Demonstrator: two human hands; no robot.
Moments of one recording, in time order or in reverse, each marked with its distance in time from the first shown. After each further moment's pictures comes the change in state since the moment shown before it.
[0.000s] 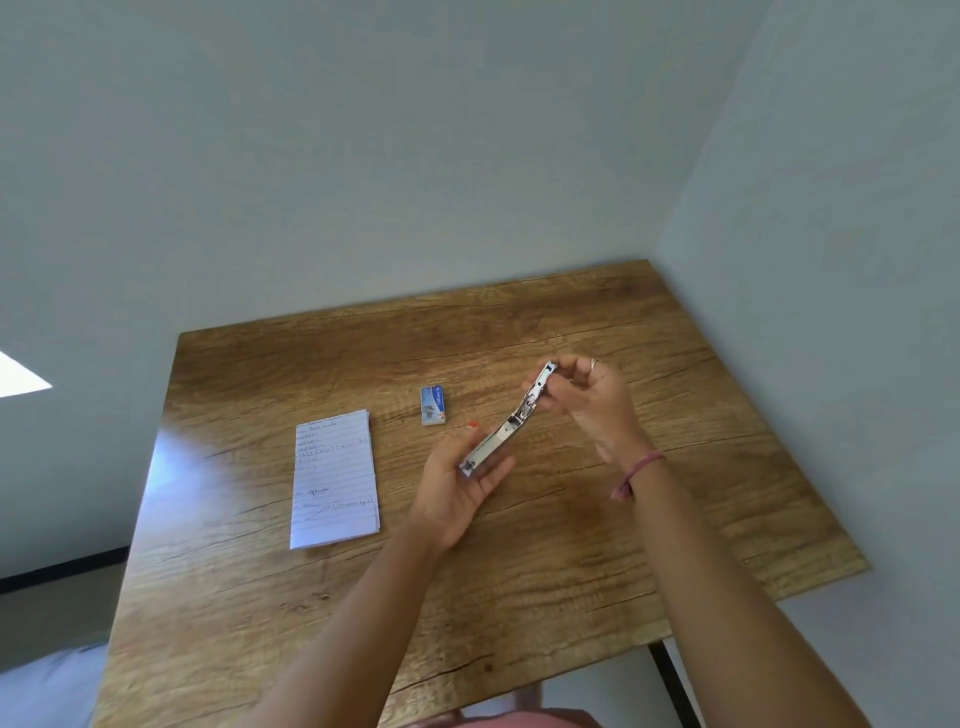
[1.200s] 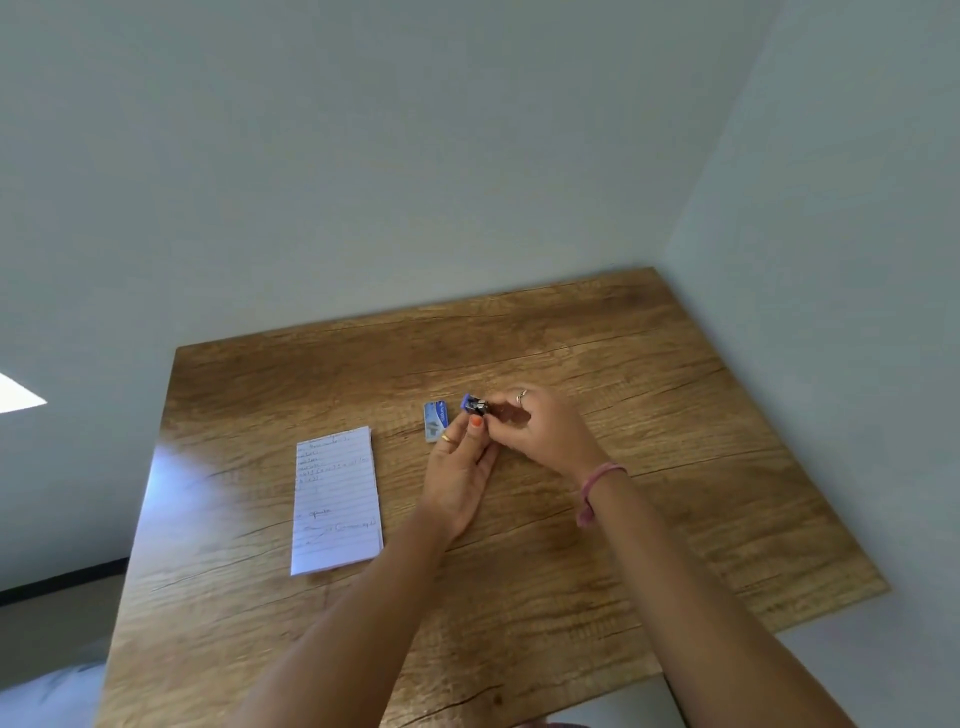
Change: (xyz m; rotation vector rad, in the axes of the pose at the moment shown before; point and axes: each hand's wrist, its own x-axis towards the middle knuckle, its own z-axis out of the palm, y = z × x) left_hand 0.040 0.005 -0.004 0.030 -0.067 0.159; right_hand 0.013 0.010 0.040 -0.863 -0.204 -0.321
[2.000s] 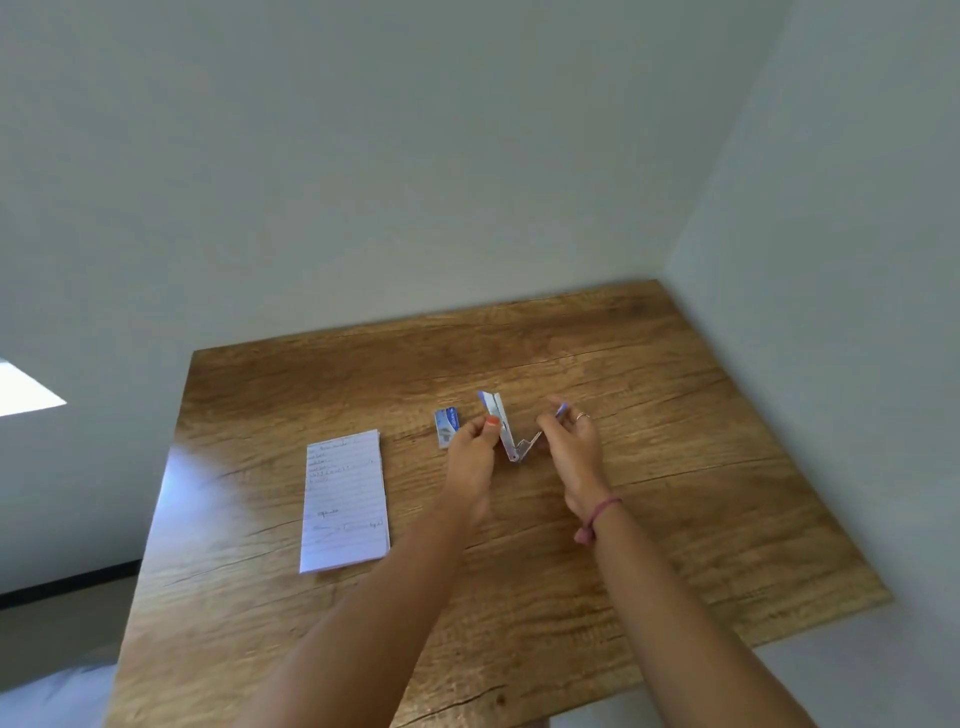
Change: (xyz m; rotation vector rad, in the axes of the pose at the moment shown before) left_hand 0.012 -0.003 0.023 0.454 0.290 -0.028; right_hand -0.016 0.030 0.027 0.761 0.437 0.661
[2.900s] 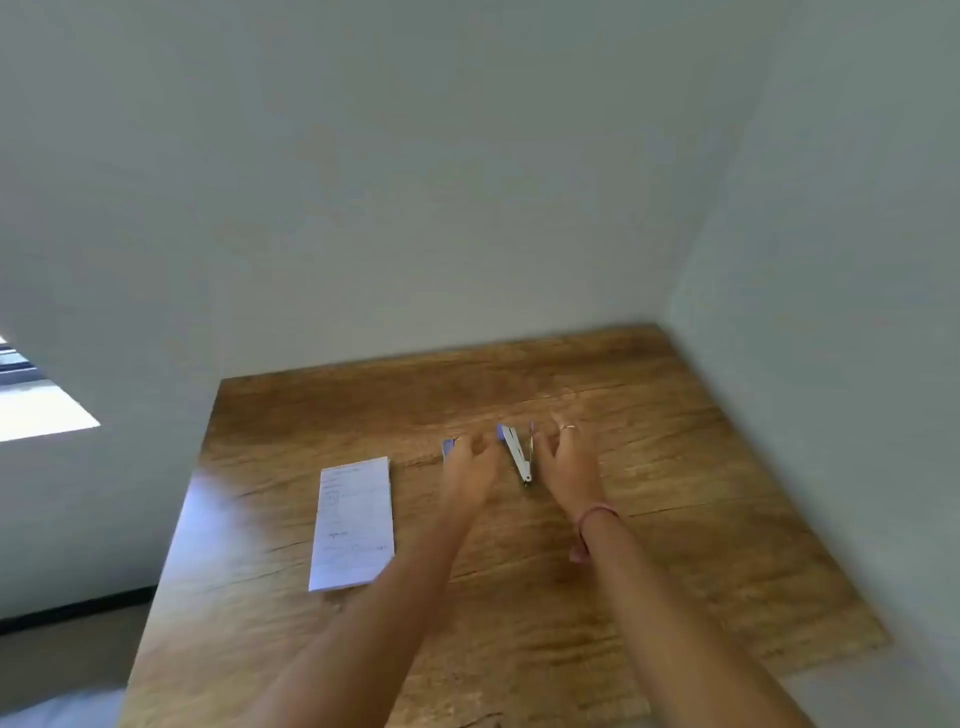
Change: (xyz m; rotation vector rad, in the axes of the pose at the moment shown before) left_hand -0.014 0.029 -0.004 0.485 0.039 0.114; right_hand 0.003 -0.022 0.002 -0.756 -0.030 -0.377
